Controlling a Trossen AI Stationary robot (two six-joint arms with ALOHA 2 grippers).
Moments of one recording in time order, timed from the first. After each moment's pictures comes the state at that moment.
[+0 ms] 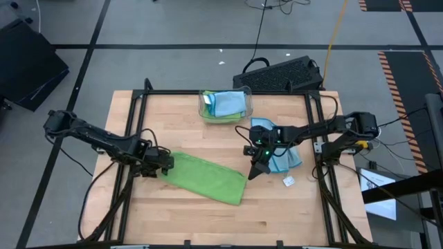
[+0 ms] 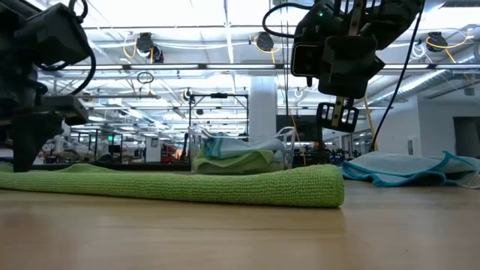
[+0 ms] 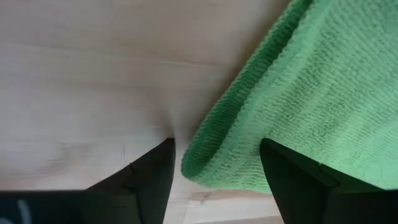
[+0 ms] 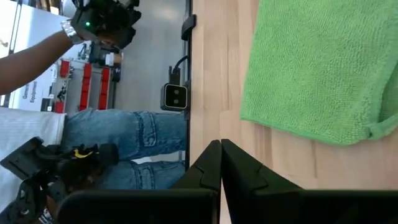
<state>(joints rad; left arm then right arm) -0.21 1.04 0.34 -0.56 0.25 -2.00 -0.08 1.54 0.74 0.03 -0.92 0.60</state>
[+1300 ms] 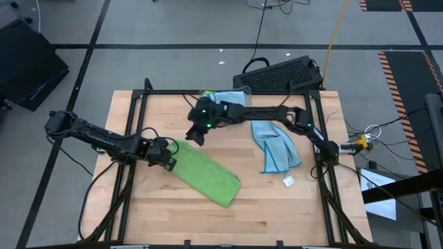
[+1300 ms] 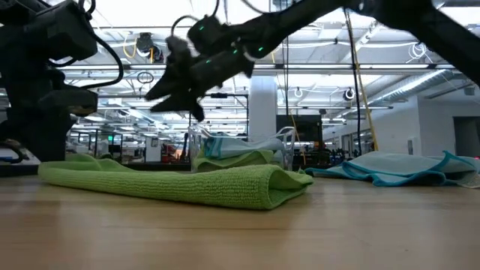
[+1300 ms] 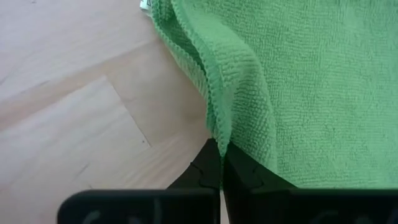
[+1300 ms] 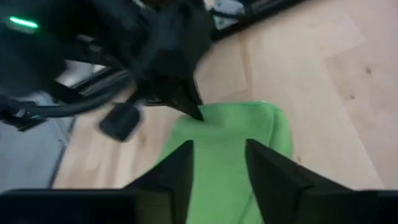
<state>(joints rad) -0.18 1.05 0.41 -0.64 -0.16 -1.24 -0.24 2.27 1.86 -0.21 -0.50 0.29</state>
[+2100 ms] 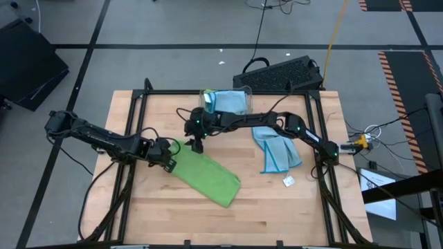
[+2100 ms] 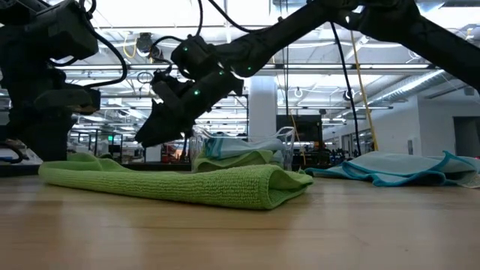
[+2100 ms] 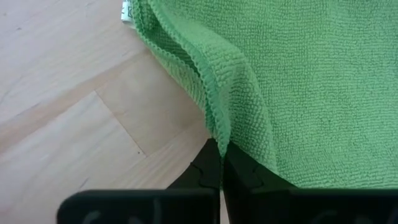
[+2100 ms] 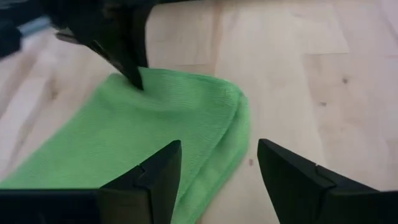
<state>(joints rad) -0.18 1.05 0.41 -0.62 -0.16 -1.14 -0.20 2.42 1.94 -0.21 -0.32 -0.05</state>
